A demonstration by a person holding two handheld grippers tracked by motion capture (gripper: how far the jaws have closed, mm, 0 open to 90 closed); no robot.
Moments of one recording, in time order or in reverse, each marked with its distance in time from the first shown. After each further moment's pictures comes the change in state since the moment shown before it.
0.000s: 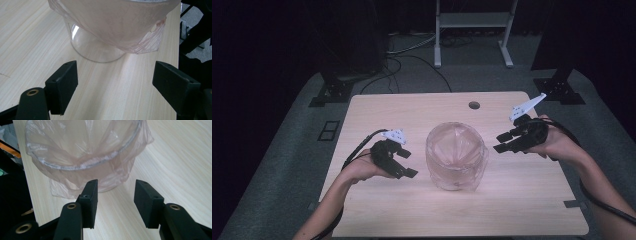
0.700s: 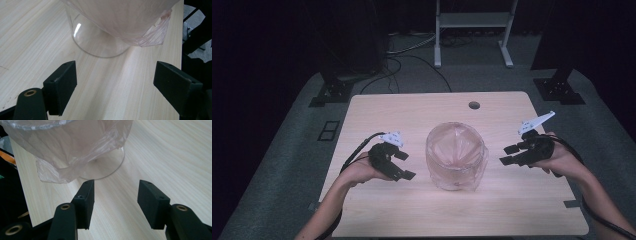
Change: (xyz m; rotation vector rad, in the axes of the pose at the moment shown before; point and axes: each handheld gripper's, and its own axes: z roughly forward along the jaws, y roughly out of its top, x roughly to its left) left arm 0.002 -0.013 0.001 -0.002 0.007 -0.016; right arm -0.007 -0.054 0.019 -0.038 0.003 0.102
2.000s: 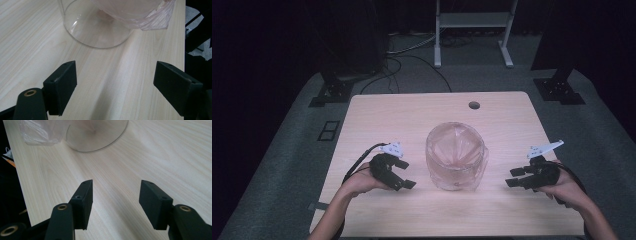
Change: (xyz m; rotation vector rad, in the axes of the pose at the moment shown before) left arm -0.006 -0.025 0.020 -0.011 -0.012 -0.020; right arm 0.002 -0.080 0.027 -0.050 0.036 0.132
